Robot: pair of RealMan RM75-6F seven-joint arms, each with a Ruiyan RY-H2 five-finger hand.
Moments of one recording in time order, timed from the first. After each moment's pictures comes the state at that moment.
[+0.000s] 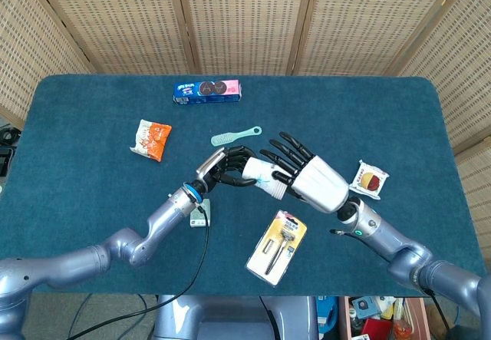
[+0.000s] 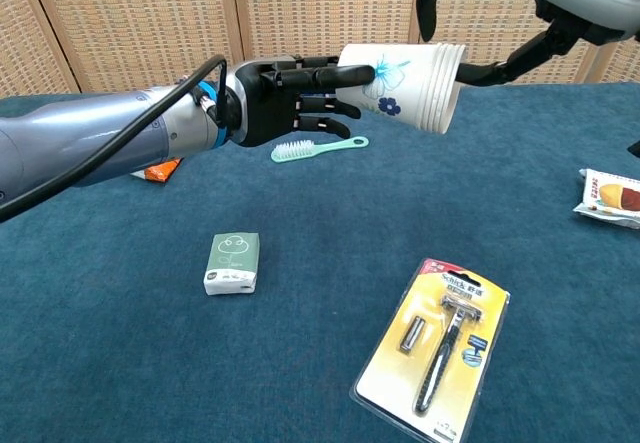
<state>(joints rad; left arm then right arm) -0.94 -1.73 -0.41 -1.25 1.26 0.62 -1.16 0.76 -1.47 0.12 -1.12 -1.88 1.49 0.08</state>
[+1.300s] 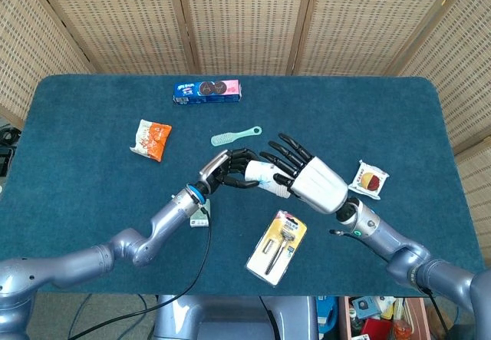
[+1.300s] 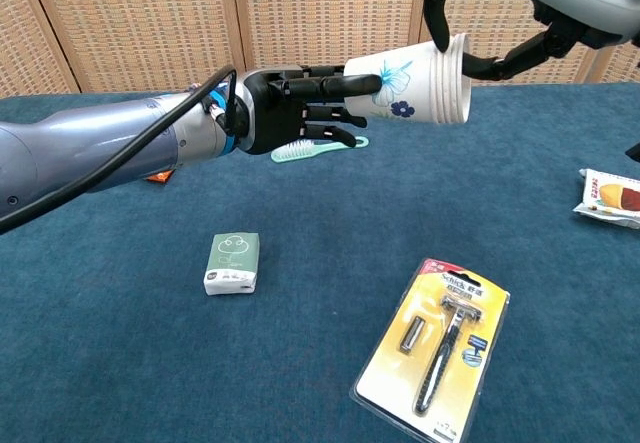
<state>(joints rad) -0.95 -1.75 -0.42 -1.22 1.25 0.61 -1.16 0.78 -1.49 0.10 -1.09 -1.87 1.54 0.10</state>
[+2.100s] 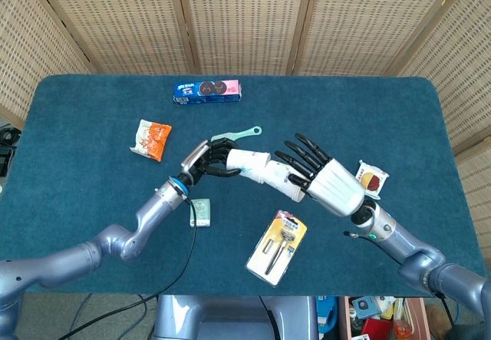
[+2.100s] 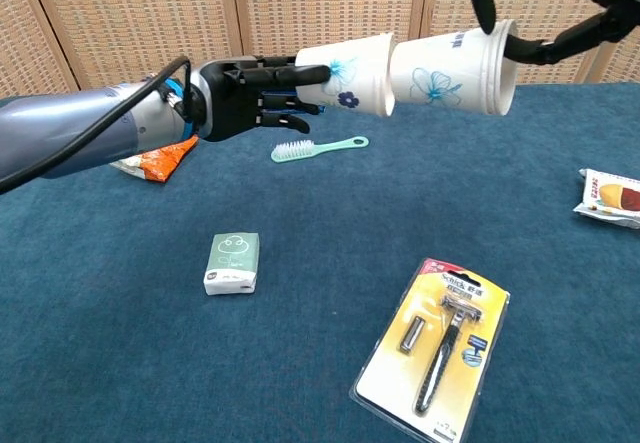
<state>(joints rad) -0.91 -1.69 -0.41 -1.19 1.25 0.61 -1.18 0.73 -1.44 0.08 -1.07 -1.88 1.63 0.09</state>
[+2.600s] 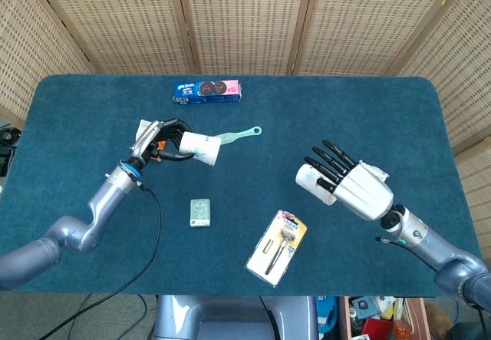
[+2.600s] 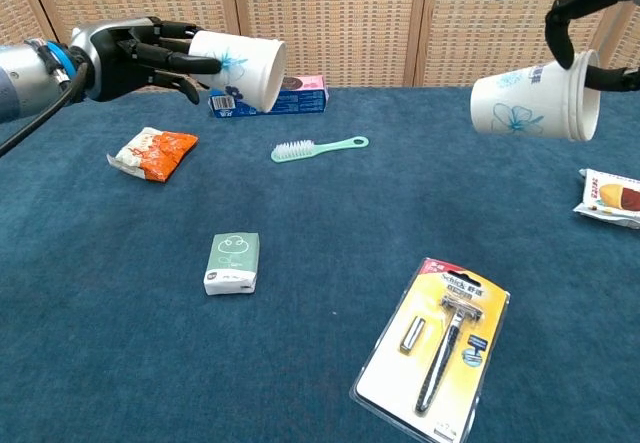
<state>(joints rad) -0.83 -1.52 -0.34 -1.11 1.39 0.71 -1.10 0.67 -1.34 0.00 -1.01 -1.91 1.60 0.06</state>
